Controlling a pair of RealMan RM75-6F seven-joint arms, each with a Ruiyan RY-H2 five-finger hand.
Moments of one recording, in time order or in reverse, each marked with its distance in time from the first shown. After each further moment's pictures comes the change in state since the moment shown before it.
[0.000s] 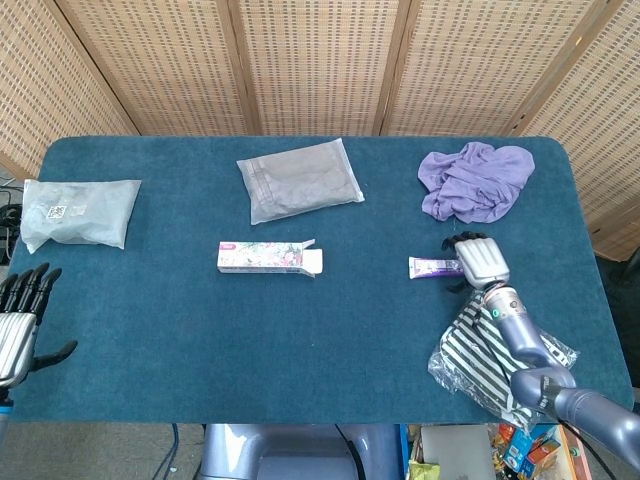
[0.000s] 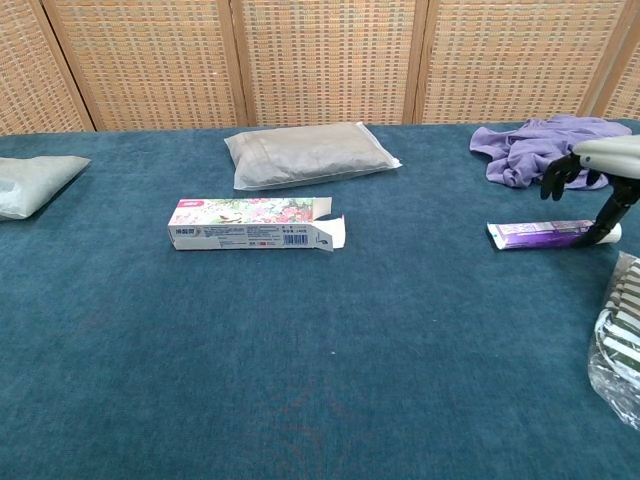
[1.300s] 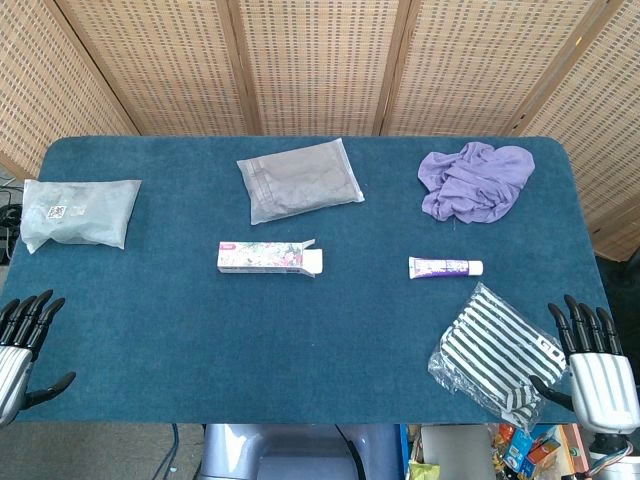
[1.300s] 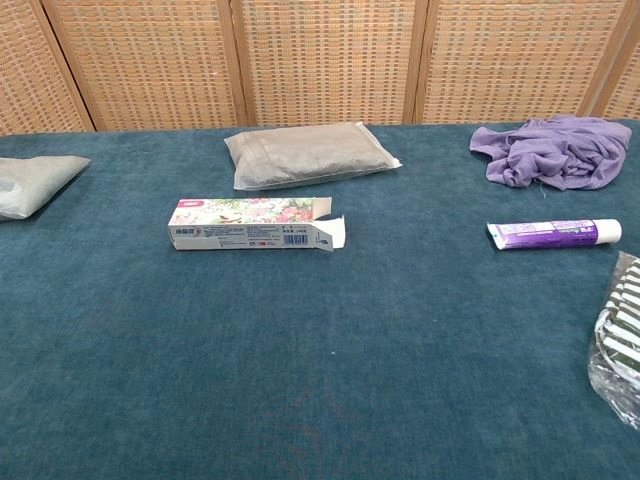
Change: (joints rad) left arm 0.094 0.076 0.112 -0.051 0.226 0.139 -0.048; right arm -0.682 0.384 -0.186 -0.695 -0.415 0.868 -0.134
